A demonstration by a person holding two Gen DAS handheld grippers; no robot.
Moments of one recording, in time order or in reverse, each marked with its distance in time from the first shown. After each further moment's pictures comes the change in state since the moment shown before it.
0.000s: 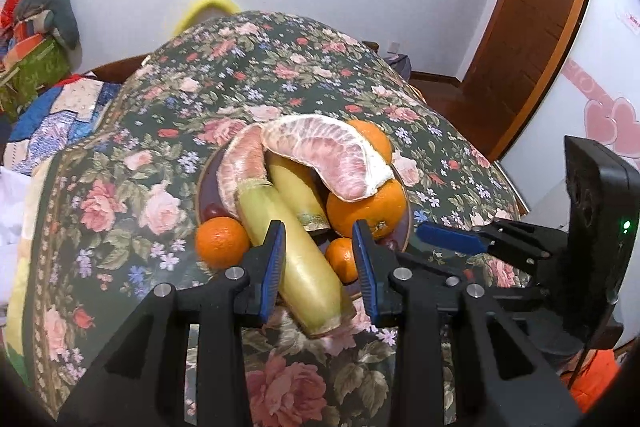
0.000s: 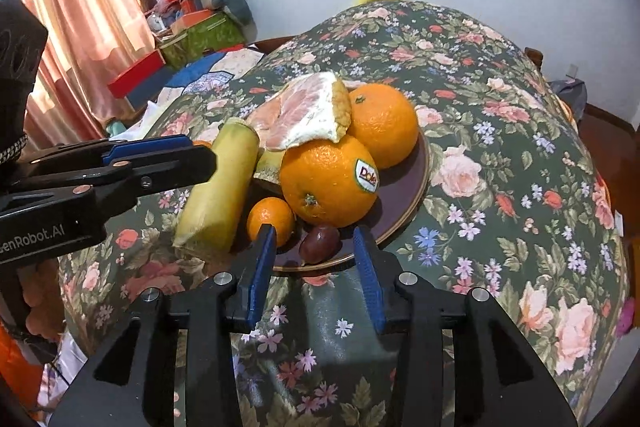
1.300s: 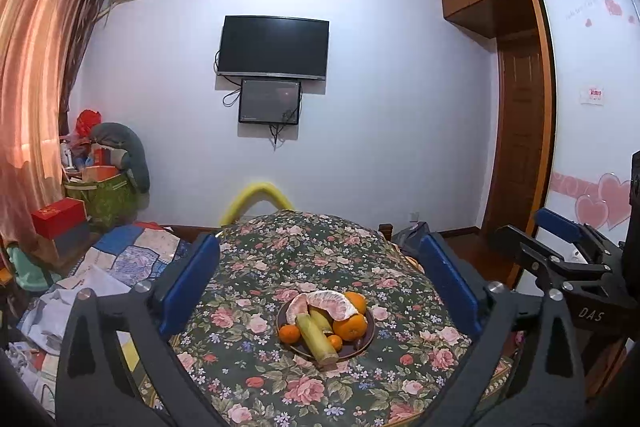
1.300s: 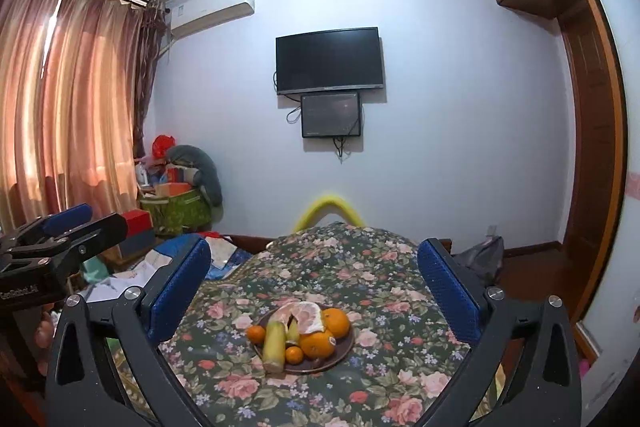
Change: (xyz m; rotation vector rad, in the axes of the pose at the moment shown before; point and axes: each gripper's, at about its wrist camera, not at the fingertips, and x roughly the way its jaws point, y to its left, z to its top) left arm -0.289 -0.057 -0.041 0.027 -0.671 0.158; right arm -0.250 0.102 -0.002 -0.070 -0.697 -0.250
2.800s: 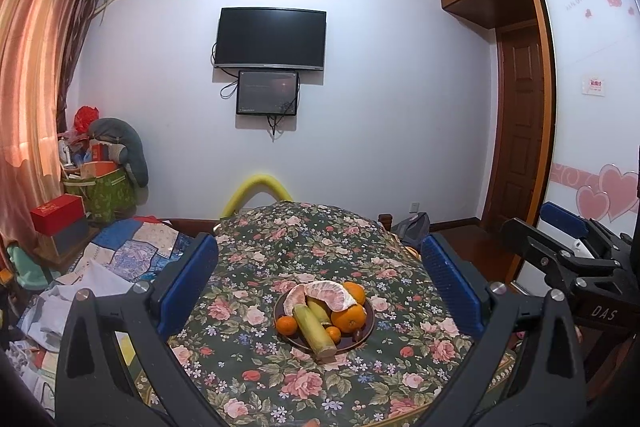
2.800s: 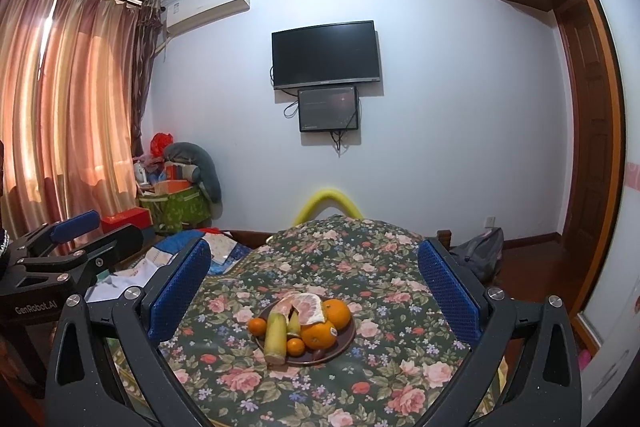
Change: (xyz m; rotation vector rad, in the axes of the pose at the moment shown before) left arm 0.004 -0.007 -0.010 0.011 0.029 -0.006; right arm -0.014 -0.002 -0.001 0.017 0.017 -0.003
